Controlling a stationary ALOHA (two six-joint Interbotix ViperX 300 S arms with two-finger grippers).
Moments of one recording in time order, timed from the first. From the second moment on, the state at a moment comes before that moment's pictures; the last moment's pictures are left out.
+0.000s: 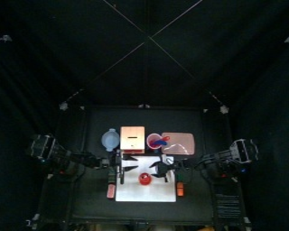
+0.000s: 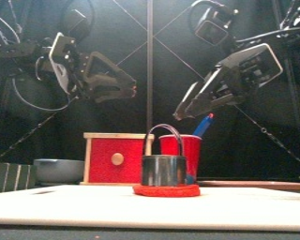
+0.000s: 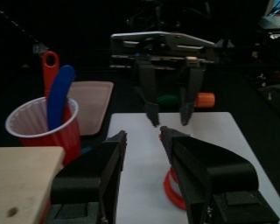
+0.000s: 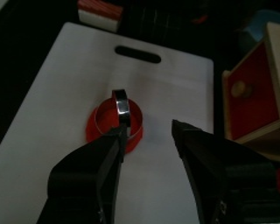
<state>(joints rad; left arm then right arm) -0.18 -0.04 0.99 -0.30 -0.86 0.21 0.05 -0.13 0.90 -0.17 -0.31 -0.06</state>
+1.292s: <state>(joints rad) -0.44 0.34 0.78 -0.80 -1.04 0.35 0.05 0.15 0.94 -0.20 -0.74 -0.05</state>
